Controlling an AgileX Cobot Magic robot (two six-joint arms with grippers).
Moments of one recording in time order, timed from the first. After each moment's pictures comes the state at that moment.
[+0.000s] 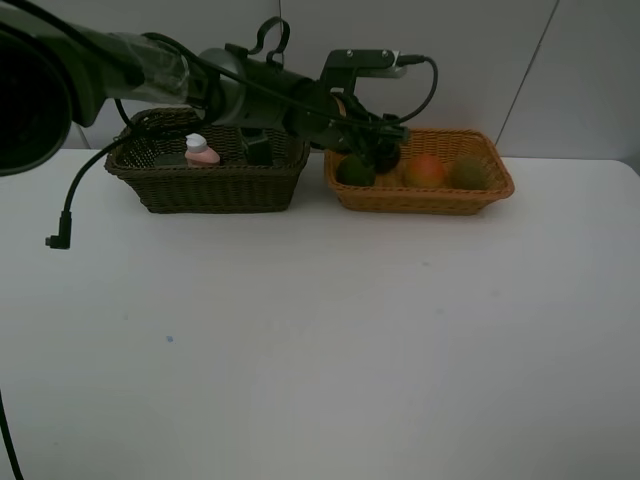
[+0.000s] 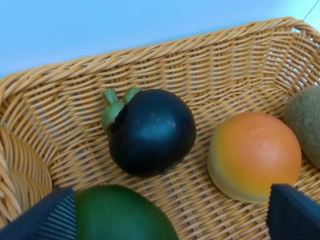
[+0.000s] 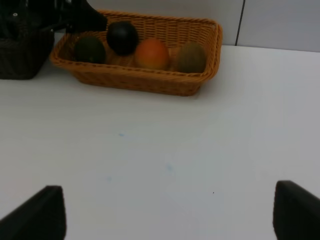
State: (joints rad) left arm -0.65 2.36 -1.78 0.02 0.02 -0.23; right arm 0.13 0.00 -0.52 -0.02 1.06 0.01
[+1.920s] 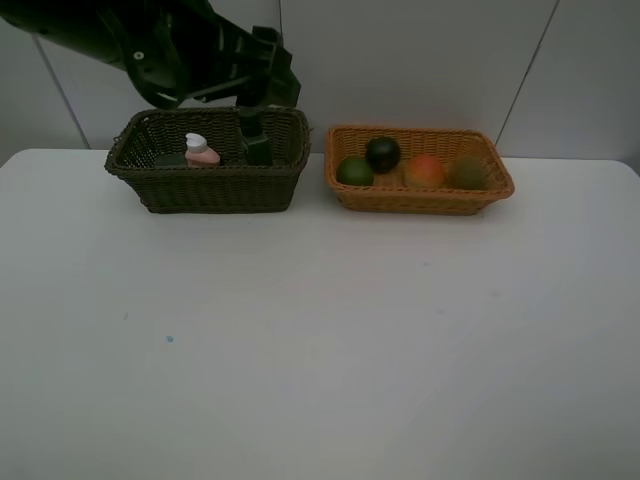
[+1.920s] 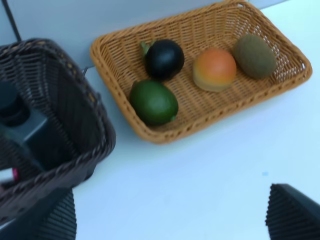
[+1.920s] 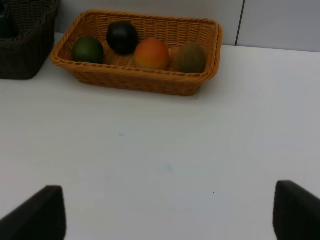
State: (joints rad) left arm -0.65 1.40 -1.05 0.06 0.28 -0.19; right arm 0.13 0.00 -0.52 -0.02 1.06 0.01
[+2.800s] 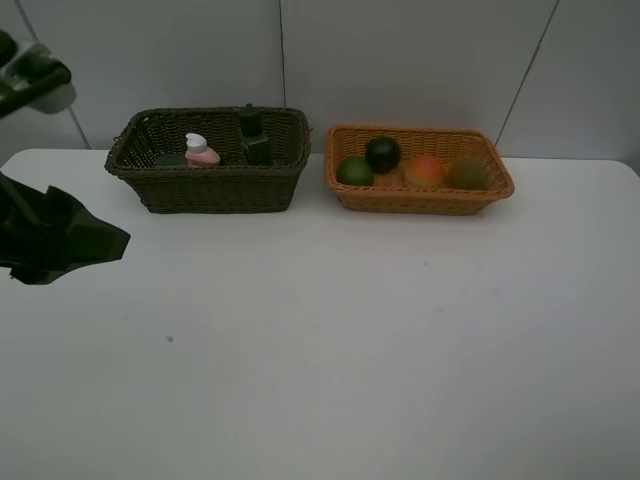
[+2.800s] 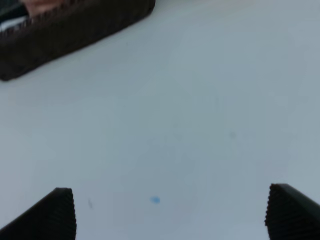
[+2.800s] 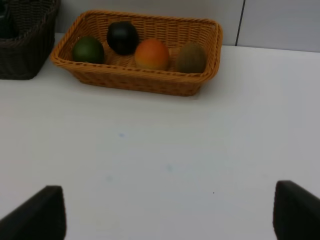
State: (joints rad) left arm -0.65 0.89 -0.66 0.18 0.69 -0.25; right arm 0.13 0.00 -0.52 -0.02 1.06 0.01
